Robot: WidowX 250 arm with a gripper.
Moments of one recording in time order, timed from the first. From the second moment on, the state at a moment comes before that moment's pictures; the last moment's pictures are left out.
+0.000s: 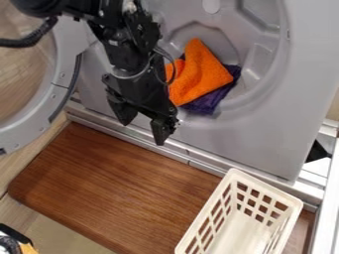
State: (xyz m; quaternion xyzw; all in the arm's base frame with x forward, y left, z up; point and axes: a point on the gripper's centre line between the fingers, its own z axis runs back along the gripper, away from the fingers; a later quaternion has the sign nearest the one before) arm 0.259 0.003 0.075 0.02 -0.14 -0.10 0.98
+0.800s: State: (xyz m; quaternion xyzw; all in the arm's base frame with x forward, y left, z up) arm 0.244 -0.047 0.033 -0.05 -0.12 -0.08 0.99
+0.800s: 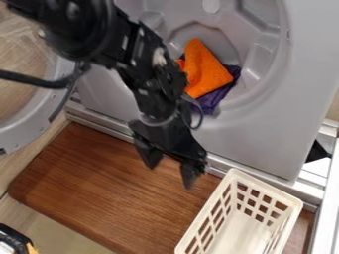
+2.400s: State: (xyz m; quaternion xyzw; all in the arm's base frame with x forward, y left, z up) arm 0.253 -0.088 -0.040 -0.12 -0.08 -0.12 0.98
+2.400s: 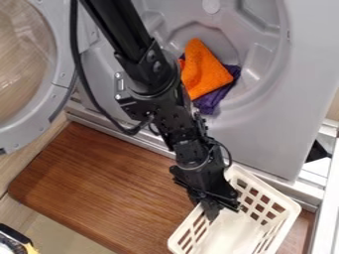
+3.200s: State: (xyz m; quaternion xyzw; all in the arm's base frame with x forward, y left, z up) arm 0.230 0.004 0.027 -0.02 -0.08 -0.08 0.99
